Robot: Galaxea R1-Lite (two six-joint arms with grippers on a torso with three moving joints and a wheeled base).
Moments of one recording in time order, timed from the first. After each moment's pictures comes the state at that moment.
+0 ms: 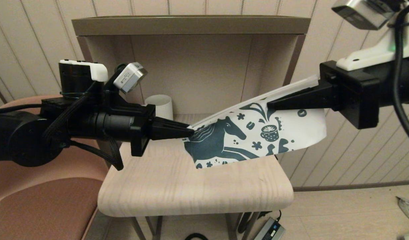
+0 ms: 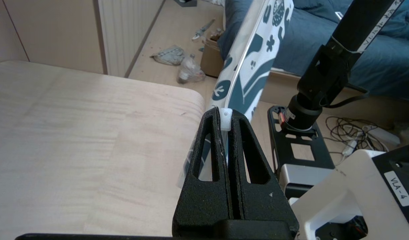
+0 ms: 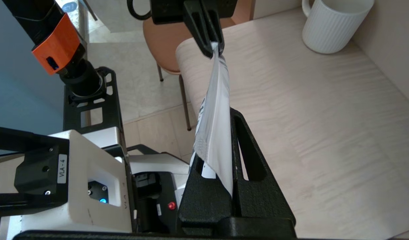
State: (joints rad) left arm -0.42 1.71 -1.08 -0.43 -1.14 0.09; right arm 0.40 1.50 -1.59 0.50 0.81 -0.35
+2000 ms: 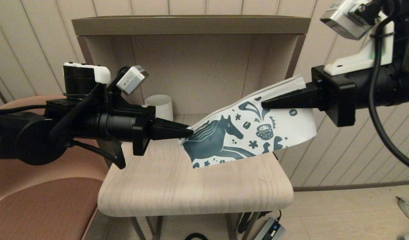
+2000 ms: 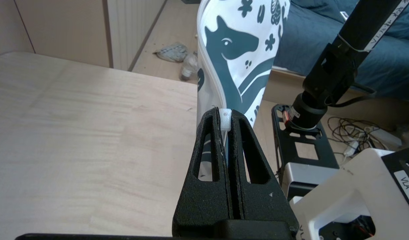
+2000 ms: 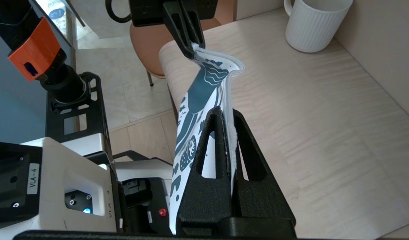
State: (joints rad) left arm -0.41 1.74 -1.09 -0.43 -1.14 0.09; right arm 0.37 1.53 -1.53 0.39 0.81 -0.33
